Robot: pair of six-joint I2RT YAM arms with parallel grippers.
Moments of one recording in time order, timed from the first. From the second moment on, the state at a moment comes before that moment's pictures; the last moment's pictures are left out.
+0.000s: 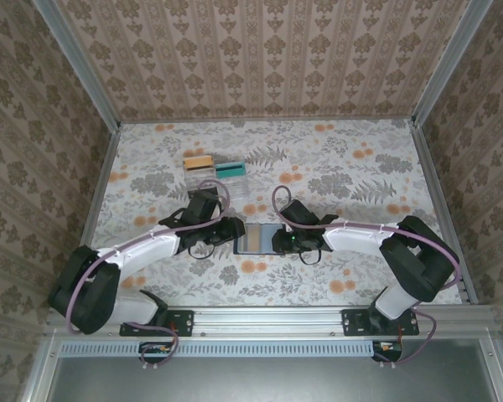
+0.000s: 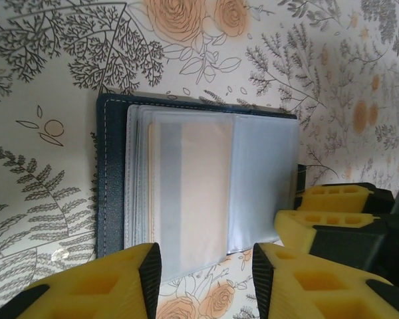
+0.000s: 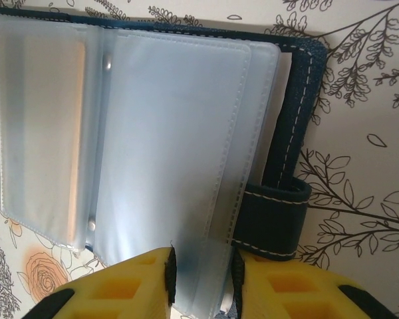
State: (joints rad) left arm -0.64 1.33 0.62 -0.18 0.36 -0.83; right arm 0.73 1.58 0.76 -0.24 -0.13 0.68
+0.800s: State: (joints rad) left arm -0.66 1.46 0.60 -0.06 0.40 -0.86; right arm 0.73 1.58 0.76 -0.24 -0.13 0.68
